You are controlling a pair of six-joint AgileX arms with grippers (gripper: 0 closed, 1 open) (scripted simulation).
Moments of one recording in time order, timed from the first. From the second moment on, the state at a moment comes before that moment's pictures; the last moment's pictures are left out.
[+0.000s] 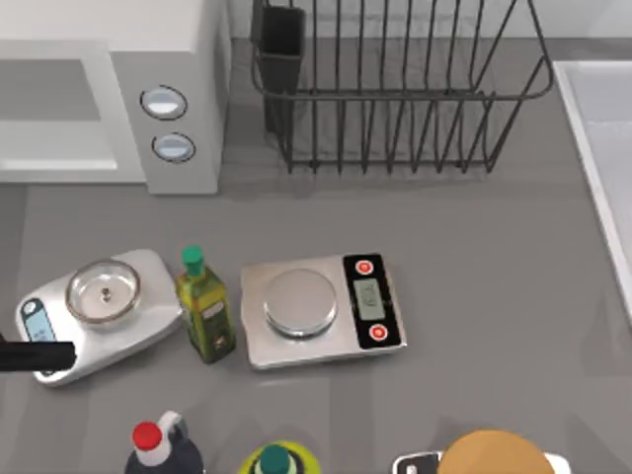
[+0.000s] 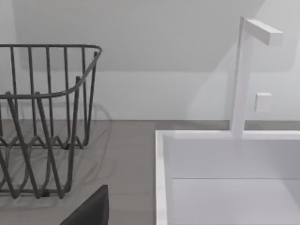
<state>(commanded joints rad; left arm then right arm) -0.38 0.12 0.03 0.09 -0.38 0.00 0.00 0.00 0.00 0.00 0.00 0.00</state>
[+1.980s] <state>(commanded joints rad) 0.20 0.51 0.43 -0.13 0.14 0.30 0.00 0.00 0.00 0.00 0.00 0.00</state>
